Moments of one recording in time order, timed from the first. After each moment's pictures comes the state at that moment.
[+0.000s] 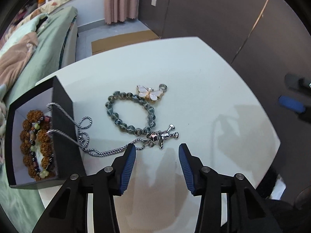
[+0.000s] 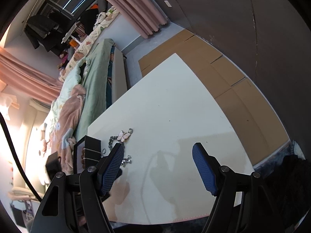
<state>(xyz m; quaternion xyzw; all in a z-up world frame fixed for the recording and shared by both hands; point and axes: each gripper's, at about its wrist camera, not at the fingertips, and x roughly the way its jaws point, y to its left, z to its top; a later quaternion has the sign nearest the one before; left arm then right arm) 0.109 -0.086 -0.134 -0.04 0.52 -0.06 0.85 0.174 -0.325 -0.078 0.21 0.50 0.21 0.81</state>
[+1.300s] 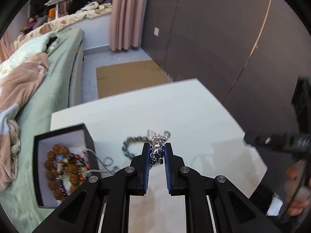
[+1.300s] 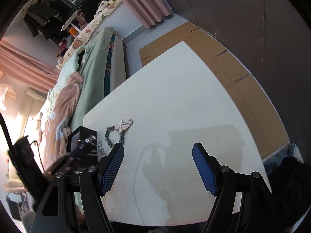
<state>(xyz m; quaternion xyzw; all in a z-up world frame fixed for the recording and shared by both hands) 0.112 -0.060 -0.063 -0.07 0.42 -0.05 0.90 0.182 -0.298 -0.093 0.18 0.53 0.22 0.80</state>
